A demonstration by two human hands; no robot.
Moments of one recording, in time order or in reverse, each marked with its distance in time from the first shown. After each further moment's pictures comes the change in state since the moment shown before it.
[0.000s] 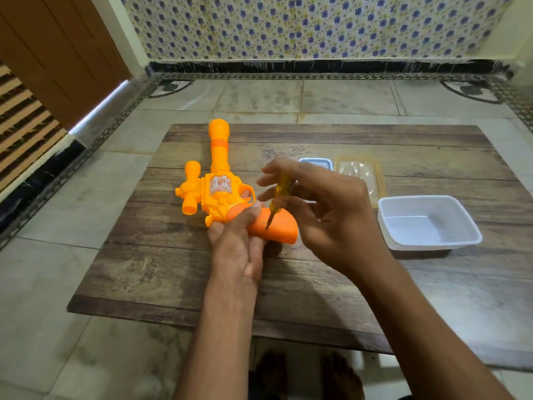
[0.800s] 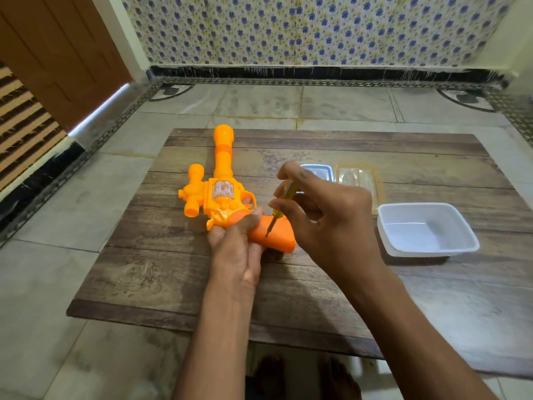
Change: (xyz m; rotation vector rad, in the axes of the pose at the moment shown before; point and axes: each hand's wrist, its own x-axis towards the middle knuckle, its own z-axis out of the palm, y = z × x) left_hand 0.008 0.001 -0.005 0.020 0.007 -0.030; right_hand 0.000 0.004 0.012 -0.320 0.179 -0.022
